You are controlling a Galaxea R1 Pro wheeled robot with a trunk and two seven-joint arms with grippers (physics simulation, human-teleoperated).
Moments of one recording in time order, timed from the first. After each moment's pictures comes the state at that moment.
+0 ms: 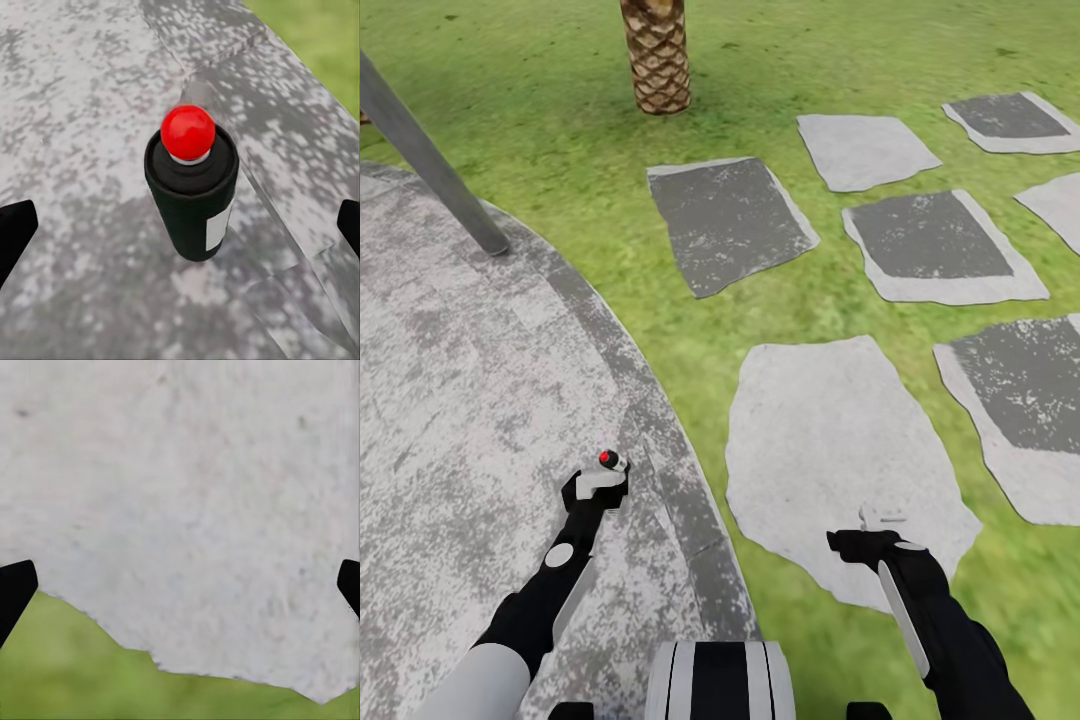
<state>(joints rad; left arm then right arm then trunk) -0.58 0.03 -0.09 -0.77 0.08 -0.24 0.13 -0.38 -0.04 -0.01 -1.29 -0.02 0.74 -0.02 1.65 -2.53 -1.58</state>
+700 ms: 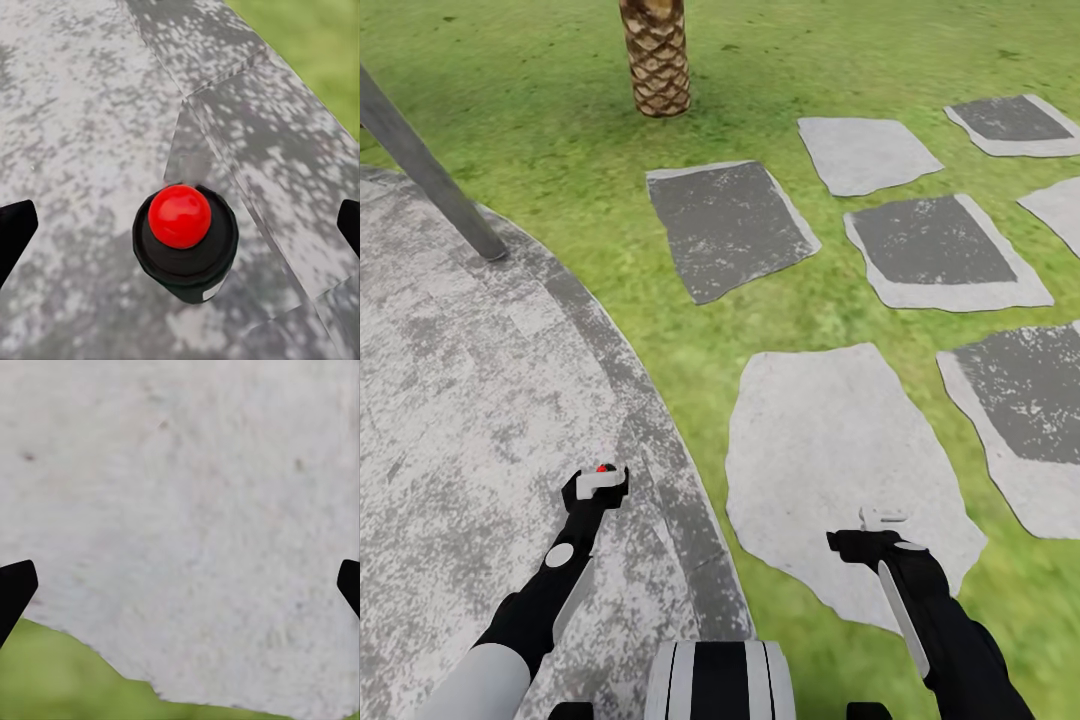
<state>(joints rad) -0.58 0.03 -0.09 -0.77 0.08 -0.25 0.13 -0.38 -0.04 -0.01 -1.29 -0.02 0.74 -0.02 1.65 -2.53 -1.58</state>
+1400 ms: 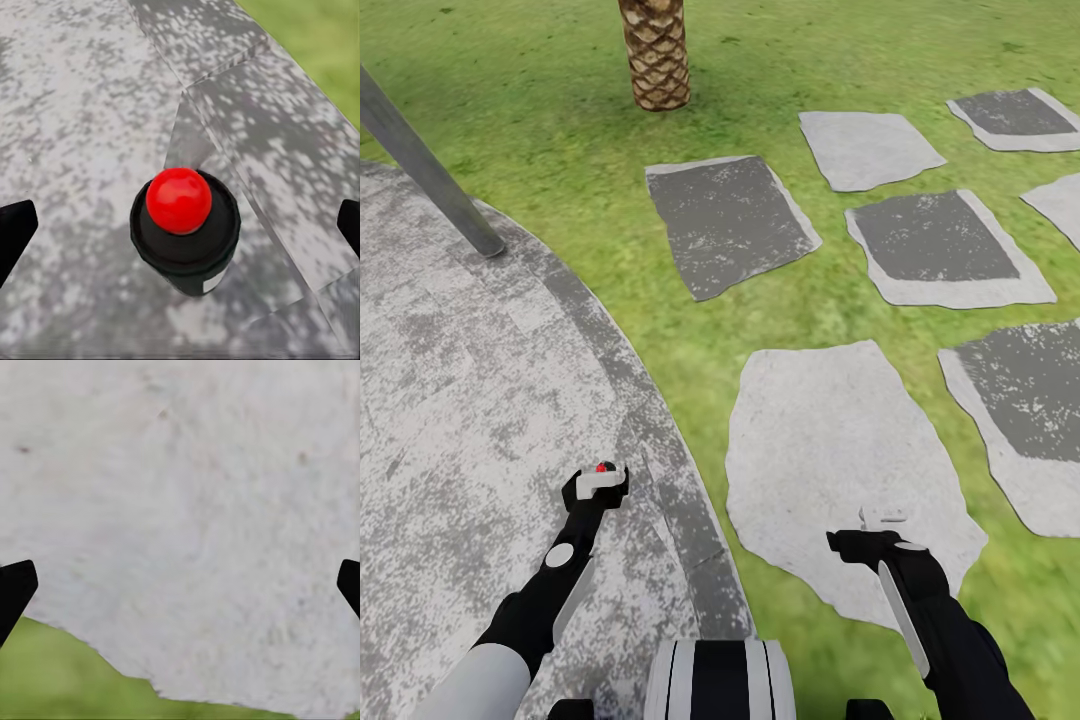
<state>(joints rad) -0.58 0.03 -0.09 -0.77 0.08 -0.25 0.13 -0.38 -0.04 -0.01 -1.29 -0.02 0.74 -0.02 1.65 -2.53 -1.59</state>
